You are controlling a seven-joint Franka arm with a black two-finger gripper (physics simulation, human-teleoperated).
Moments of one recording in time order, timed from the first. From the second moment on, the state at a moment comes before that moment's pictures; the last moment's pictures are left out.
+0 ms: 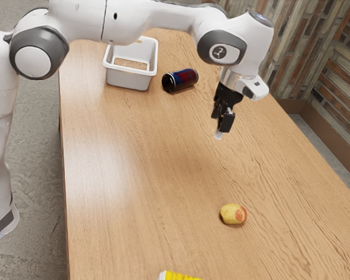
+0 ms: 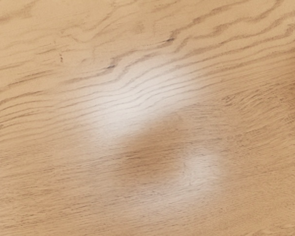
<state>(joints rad) -0.10 0.20 -0.09 -1.43 0.06 1.61 0.09</state>
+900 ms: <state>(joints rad) -0.14 0.55 -0.28 -1.27 0.04 1.79 0.08</state>
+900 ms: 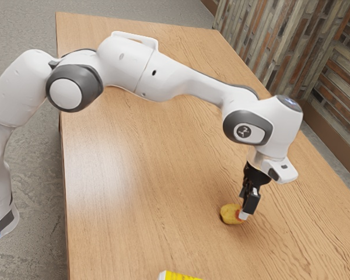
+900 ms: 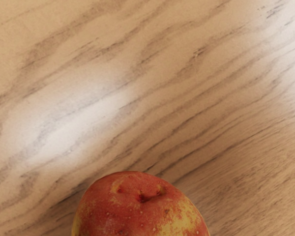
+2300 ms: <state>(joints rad) 0.03 0.04 -0.06 -1.46 0.15 1.48 0.01</state>
